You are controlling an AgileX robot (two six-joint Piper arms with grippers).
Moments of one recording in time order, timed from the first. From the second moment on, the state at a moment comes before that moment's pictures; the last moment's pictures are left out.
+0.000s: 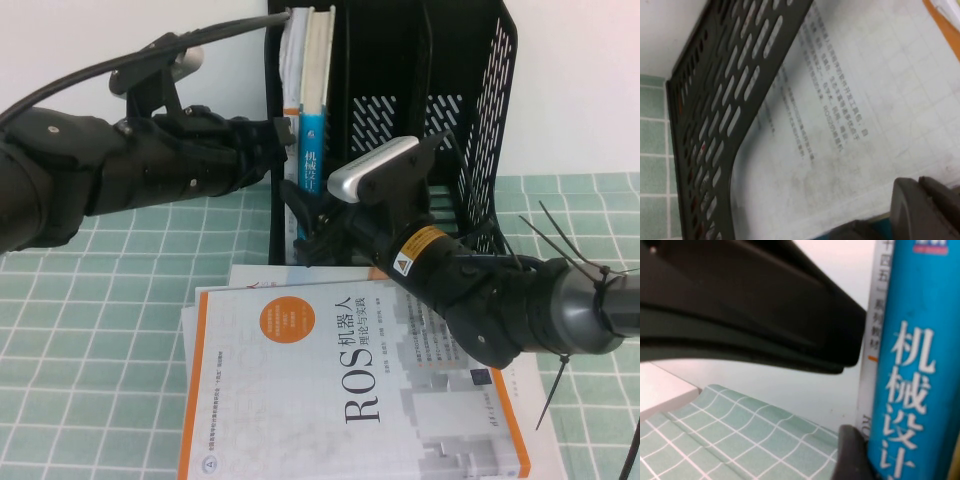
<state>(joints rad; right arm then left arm) 0.64 2.05 -1.12 -0.09 -0.84 0.11 -0.32 1.61 -1.17 -1.20 0.34 0.62</state>
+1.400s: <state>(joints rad) 0.64 2.05 -1.00 -0.04 -1.06 0.04 -0.32 1.61 -1.20 -1.36 0.56 0.73</state>
